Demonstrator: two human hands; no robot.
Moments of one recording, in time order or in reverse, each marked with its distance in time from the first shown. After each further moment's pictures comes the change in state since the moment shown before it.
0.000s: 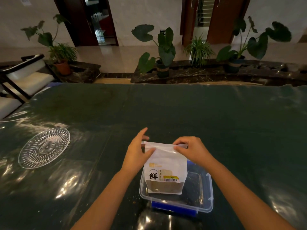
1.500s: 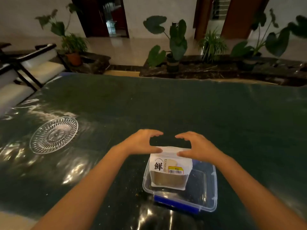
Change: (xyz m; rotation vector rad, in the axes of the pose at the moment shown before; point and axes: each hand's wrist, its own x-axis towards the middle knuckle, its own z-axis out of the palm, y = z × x) left_hand 0.036 0.002 -0.029 0.365 -0.495 0.143; right_hand 0.005 -0.004 -0.009 -0.466 -0.215 -0.070
